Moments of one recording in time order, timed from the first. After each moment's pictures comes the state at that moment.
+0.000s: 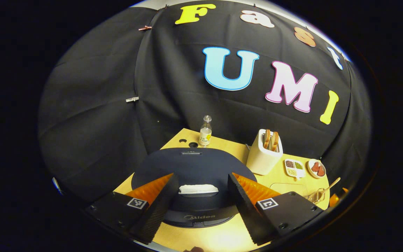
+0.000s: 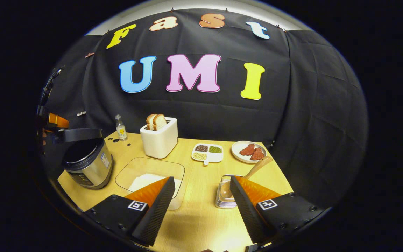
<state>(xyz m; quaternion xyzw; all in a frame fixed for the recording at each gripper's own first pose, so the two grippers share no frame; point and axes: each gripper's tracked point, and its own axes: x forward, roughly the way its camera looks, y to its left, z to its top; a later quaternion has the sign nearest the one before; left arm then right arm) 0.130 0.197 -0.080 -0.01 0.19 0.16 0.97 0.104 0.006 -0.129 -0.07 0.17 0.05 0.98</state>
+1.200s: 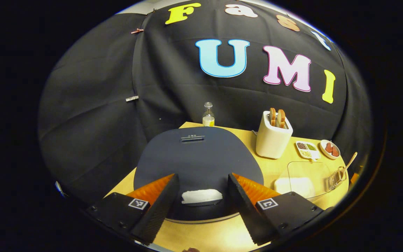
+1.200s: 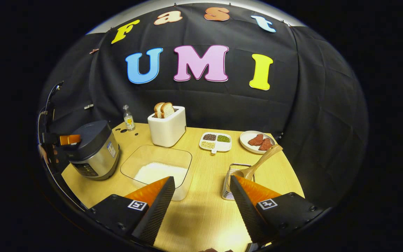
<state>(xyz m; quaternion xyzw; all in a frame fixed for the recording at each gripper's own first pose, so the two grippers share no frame) 0.118 0.193 -0.138 0.03 0.18 0.16 0.97 0.096 0.002 -0.139 -0.06 0.19 0.07 0.98</state>
